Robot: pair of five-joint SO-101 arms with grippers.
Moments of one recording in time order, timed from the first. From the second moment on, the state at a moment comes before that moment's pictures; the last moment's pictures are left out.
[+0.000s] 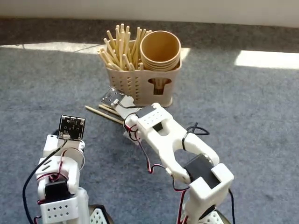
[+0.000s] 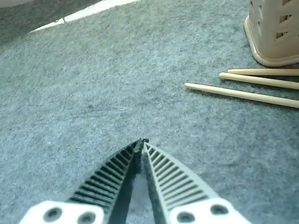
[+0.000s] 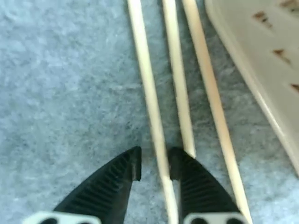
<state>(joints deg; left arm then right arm) -17.8 -103.9 96.0 52.4 -17.0 -39.6 11.0 23.6 46.5 24.4</state>
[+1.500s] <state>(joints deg) -17.8 -103.9 96.0 52.4 -17.0 -44.5 0.4 32.0 46.9 21.4</state>
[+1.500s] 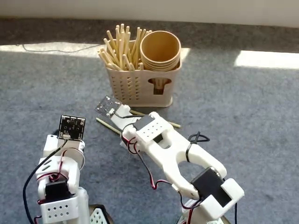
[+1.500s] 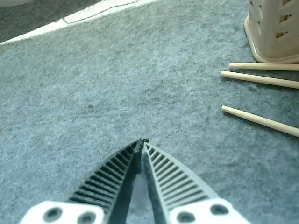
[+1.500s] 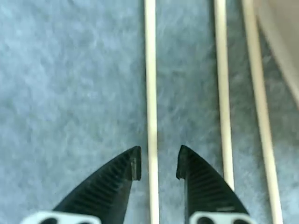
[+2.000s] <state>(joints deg) -17.8 -103.9 96.0 52.4 -17.0 -46.2 9.1 33.2 28.0 19.6</state>
